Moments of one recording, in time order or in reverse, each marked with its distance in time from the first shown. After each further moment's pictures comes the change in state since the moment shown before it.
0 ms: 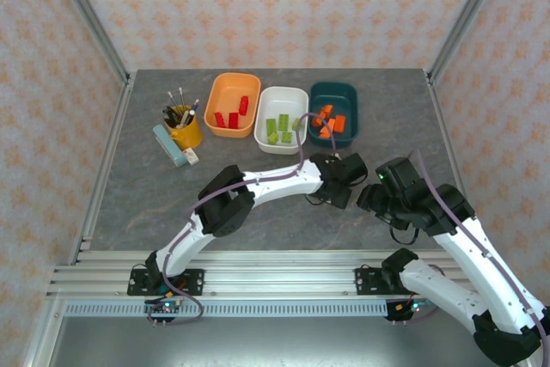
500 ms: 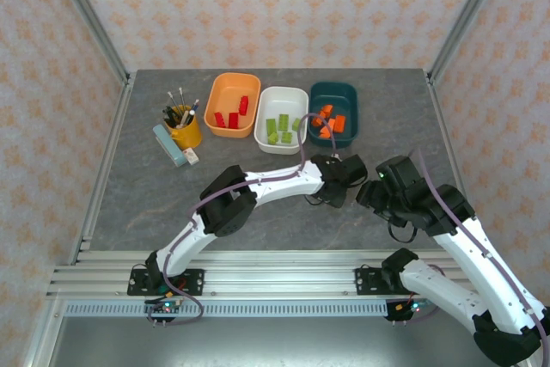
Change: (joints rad) left arm 0.000 0.002 -0.009 -0.006 -0.043 0.017; right arm 0.000 -0.001 0.000 0.051 0.014 0.012
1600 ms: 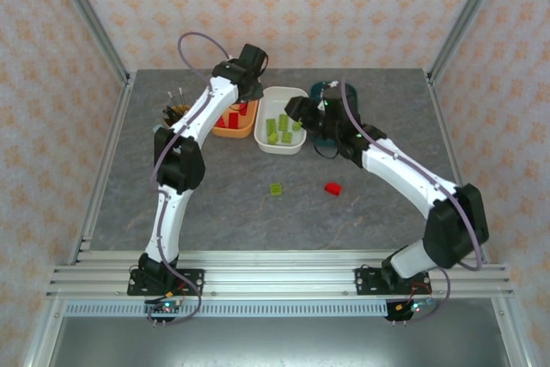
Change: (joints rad) left arm 0.692 0.026 0.394 -0.100 -0.138 0.023; right arm -0.023 0.737 0.190 1.180 -0.245 -0.025
